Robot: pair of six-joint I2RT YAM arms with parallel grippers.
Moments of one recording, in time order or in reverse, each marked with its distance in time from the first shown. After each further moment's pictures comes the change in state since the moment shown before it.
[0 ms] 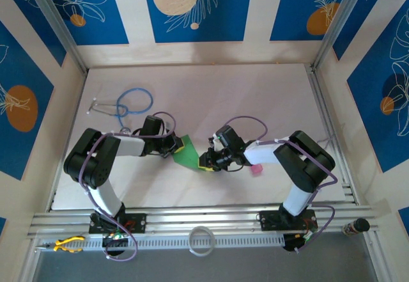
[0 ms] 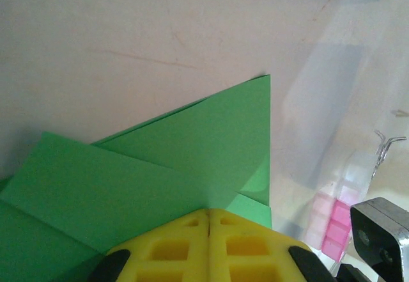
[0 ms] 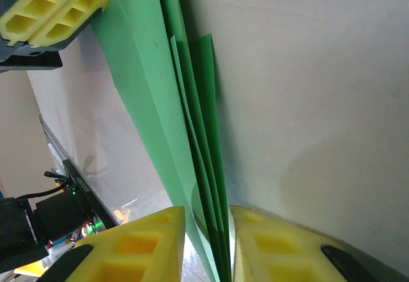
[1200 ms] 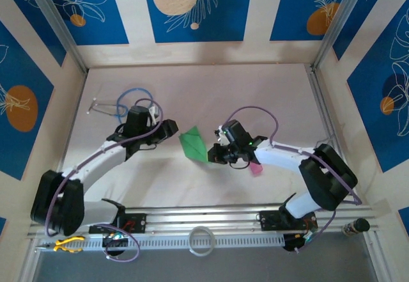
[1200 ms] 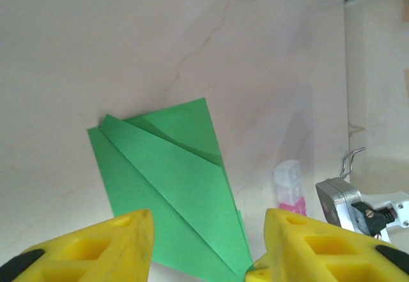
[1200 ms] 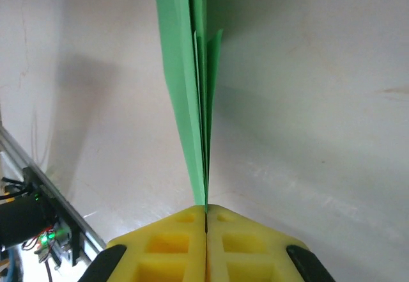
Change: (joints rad) left arm 0.002 -0.474 0.042 -0.275 -0.180 0.141; right arm -0.019 -0.229 0.042 -0.279 0.193 -0.212
